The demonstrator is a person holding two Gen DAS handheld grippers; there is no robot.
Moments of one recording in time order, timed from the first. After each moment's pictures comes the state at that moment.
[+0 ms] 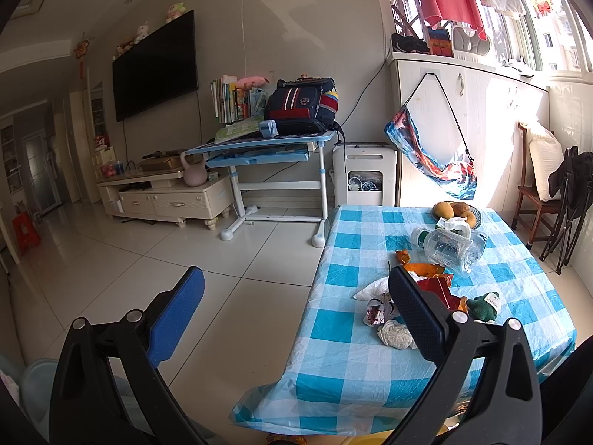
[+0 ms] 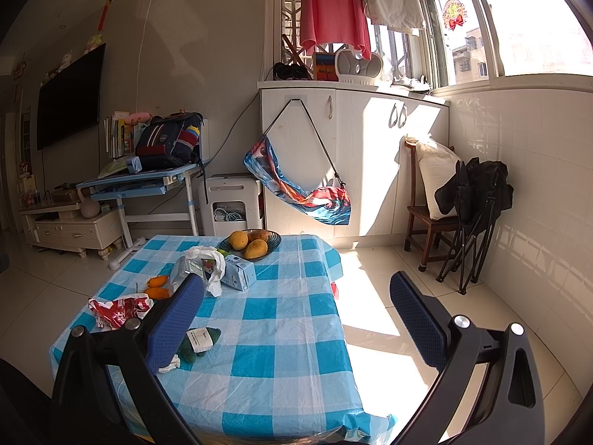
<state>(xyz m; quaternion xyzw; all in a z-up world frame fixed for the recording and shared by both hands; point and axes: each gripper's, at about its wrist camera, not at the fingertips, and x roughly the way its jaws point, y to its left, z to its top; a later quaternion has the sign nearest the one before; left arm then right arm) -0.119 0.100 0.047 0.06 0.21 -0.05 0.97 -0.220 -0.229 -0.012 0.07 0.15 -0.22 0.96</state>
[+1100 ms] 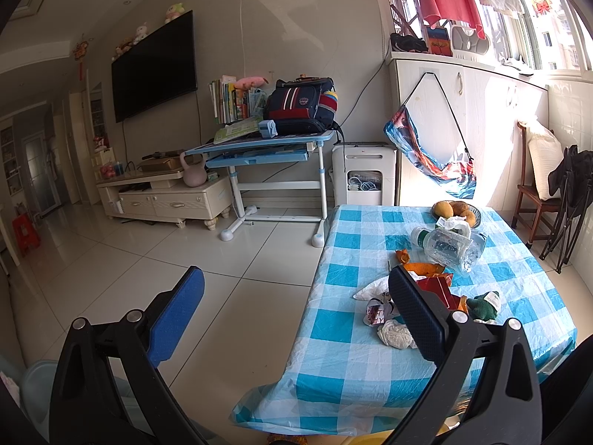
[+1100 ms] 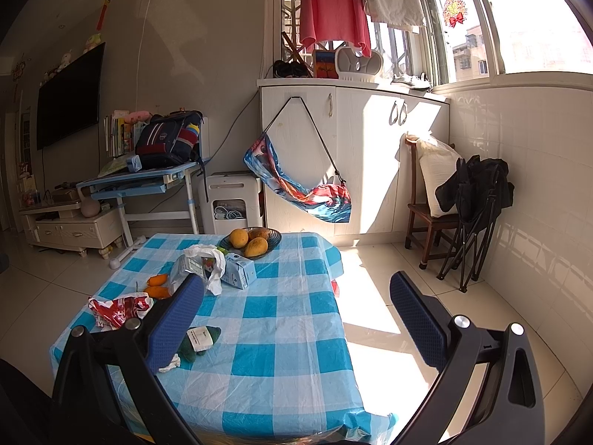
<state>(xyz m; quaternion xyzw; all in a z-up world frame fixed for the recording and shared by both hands) -0.119 0.099 0.046 0.06 0.21 -0.05 0.97 -0.219 -0.230 -0.012 0.08 0.15 -0.21 0.96</state>
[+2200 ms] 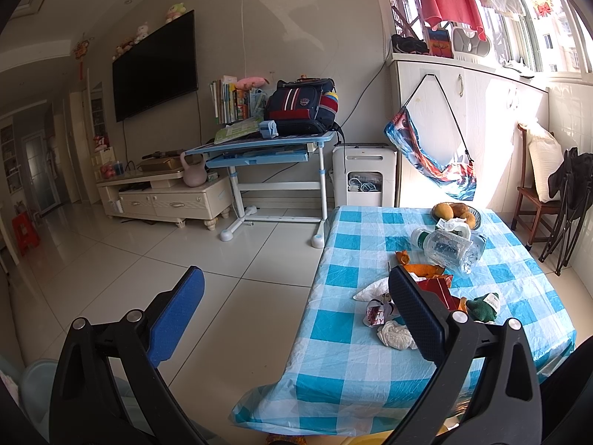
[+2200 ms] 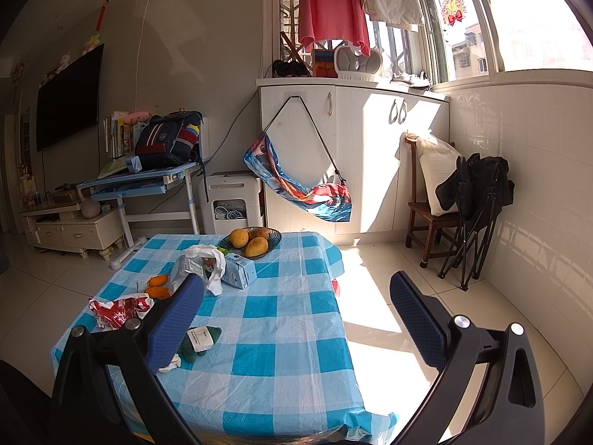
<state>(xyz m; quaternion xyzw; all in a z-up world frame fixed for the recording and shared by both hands) -0.119 0.099 0.045 0.06 0.21 -0.05 0.97 -0.220 -0.231 -0.012 0.09 0.13 -0.21 0.96</state>
